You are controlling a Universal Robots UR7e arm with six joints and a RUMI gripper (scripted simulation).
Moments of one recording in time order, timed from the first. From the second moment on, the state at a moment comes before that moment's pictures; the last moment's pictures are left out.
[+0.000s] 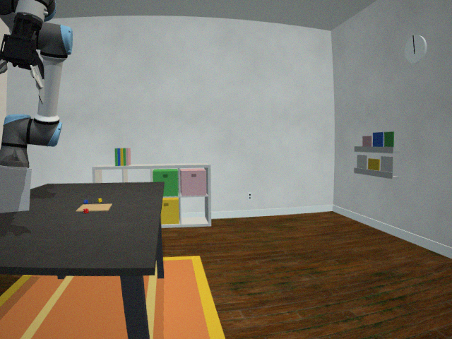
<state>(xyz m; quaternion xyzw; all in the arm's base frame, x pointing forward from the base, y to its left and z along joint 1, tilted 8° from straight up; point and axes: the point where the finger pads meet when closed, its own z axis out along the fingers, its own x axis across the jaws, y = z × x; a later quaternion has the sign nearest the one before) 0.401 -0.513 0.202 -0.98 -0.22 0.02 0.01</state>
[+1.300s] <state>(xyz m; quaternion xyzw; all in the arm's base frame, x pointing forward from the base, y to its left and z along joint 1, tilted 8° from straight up) 0.416 -0.486 0.191 -0.98 -0.21 0.01 0.00</state>
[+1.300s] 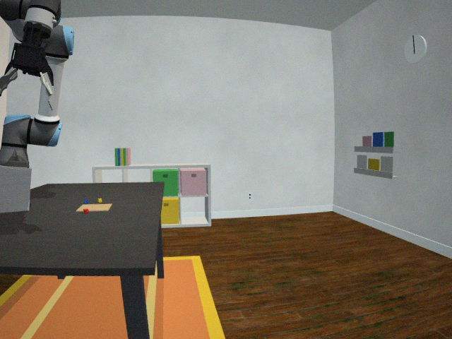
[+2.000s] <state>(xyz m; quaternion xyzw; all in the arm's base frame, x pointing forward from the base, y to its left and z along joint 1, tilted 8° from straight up) 0.463 -0.331 0.130 -0.98 -0.18 -0.01 0.01</state>
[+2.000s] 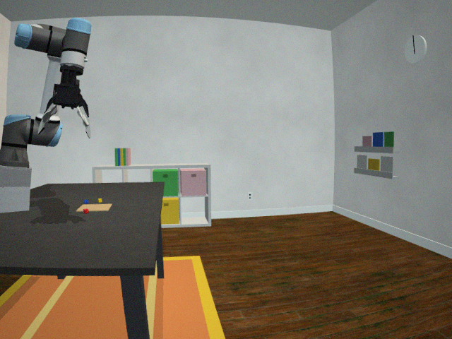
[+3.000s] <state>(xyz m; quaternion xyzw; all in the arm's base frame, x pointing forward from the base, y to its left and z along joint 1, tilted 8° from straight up) 0.434 -0.088 0.039 -0.99 -0.12 -0.04 0.03</state>
